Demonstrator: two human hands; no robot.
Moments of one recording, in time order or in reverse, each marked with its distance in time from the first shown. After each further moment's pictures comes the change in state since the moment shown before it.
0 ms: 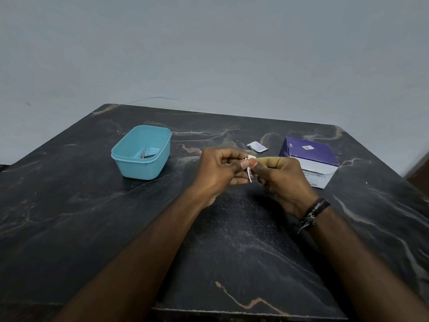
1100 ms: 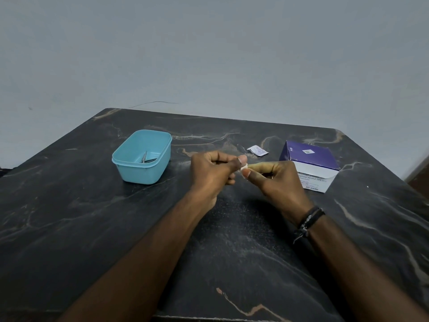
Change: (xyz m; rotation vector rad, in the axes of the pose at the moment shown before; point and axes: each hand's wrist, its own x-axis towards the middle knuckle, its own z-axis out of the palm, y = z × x) left_hand 0.006 -0.002 0.001 -0.034 0.265 -0.040; right_hand -0.003 0.003 0.006 -0.252 0.016 -0.223
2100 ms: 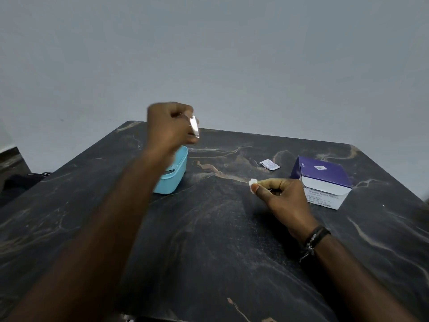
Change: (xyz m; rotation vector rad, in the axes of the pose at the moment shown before) left_hand 0.031 0.103 -0.079 0.165 0.245 0.260; right_hand -0.002 0.001 0.008 0.008 0.025 0.034
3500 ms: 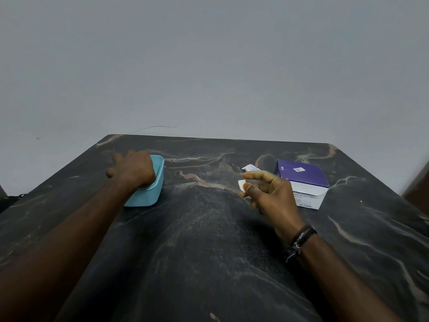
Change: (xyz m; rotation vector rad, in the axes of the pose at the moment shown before) left_hand 0.066 -0.090 -0.023 1.469 -0.288 -0.103; right_hand 0.000 -0.014 -0.014 0.179 0.041 0.066
